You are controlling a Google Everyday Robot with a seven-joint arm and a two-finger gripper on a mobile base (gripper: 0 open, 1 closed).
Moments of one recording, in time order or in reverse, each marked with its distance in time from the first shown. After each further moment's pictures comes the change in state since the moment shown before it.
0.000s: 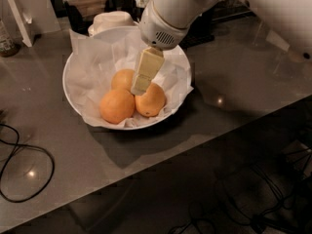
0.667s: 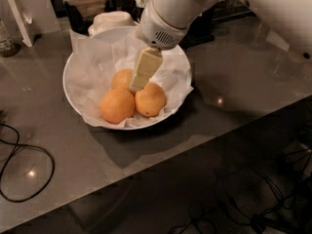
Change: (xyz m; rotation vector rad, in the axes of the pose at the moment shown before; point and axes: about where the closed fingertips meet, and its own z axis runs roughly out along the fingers) arm 0.000 0.000 0.000 -0.001 0.000 0.000
